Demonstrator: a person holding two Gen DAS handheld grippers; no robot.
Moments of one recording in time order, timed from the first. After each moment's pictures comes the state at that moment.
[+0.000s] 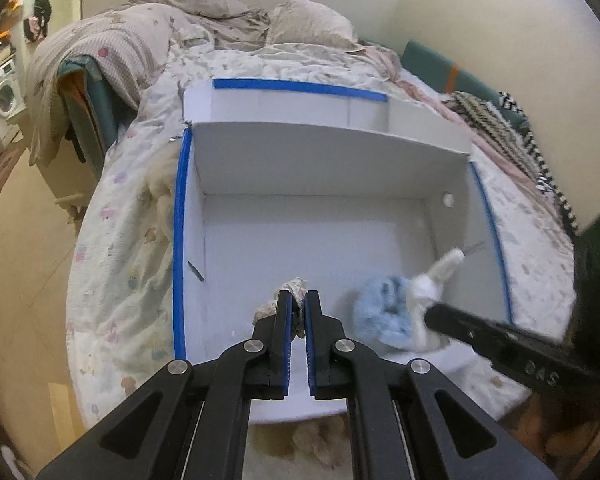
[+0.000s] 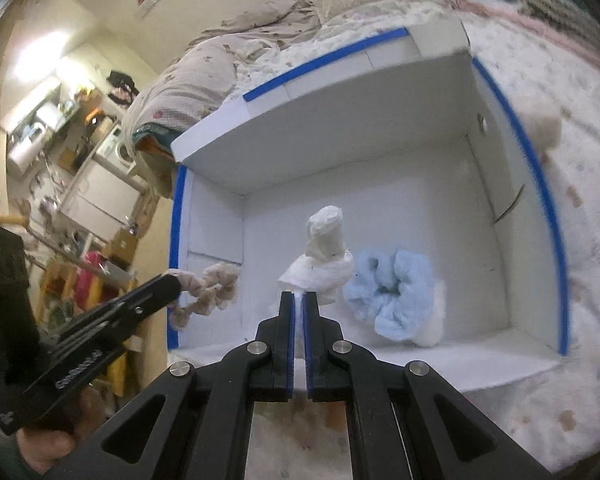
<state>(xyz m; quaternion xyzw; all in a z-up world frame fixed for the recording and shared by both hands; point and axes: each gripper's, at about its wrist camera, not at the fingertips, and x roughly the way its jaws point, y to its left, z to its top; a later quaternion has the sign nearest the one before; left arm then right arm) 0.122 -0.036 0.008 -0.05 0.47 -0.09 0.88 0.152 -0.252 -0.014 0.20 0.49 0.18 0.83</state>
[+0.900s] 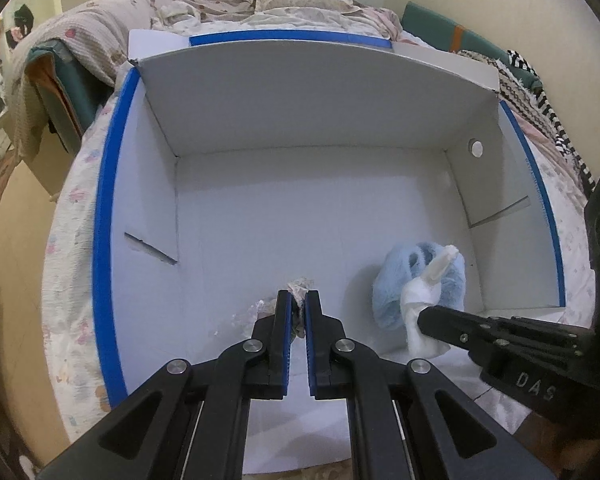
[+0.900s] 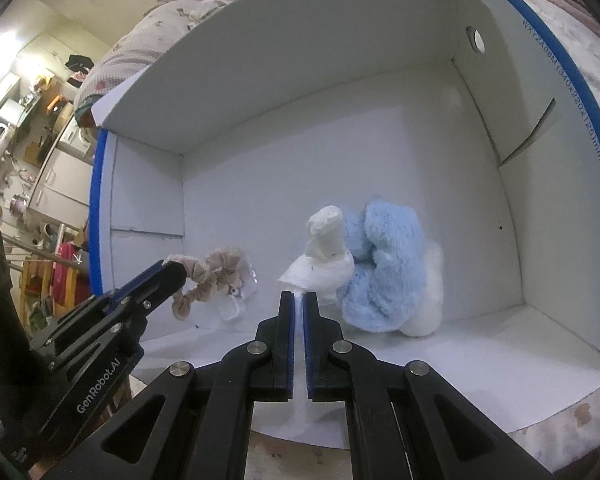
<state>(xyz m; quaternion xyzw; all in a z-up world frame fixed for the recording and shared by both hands) 0.142 -0.068 -0.050 -0.01 0.51 -0.10 0.86 0.176 -0.244 -0.071 0.18 0.57 0.13 0.80</state>
